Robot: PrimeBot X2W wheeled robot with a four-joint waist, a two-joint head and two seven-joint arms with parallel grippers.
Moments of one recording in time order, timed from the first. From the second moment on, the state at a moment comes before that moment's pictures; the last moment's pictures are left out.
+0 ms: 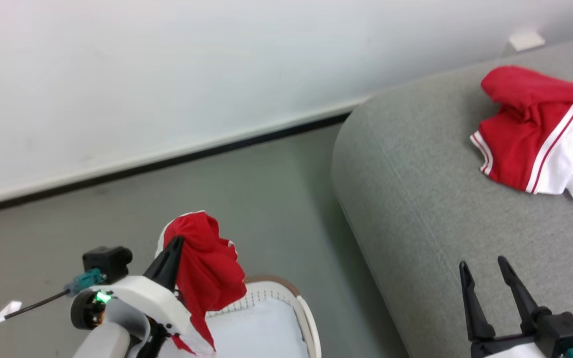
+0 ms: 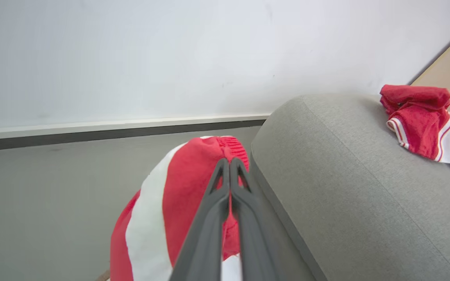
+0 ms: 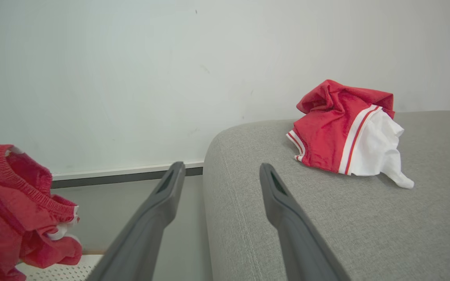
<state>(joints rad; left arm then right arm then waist) -0.41 0.24 -0.34 0.60 -0.58 -0.12 -0.17 -0.08 -0.05 0.06 0.22 0.17 0.13 -0.26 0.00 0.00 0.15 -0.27</state>
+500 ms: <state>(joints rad) -0.27 0.33 -0.33 -0.03 -0.58 0.02 0.03 0.00 -0.05 0.10 0.19 0.14 0.13 -0.26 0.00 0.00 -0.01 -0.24</state>
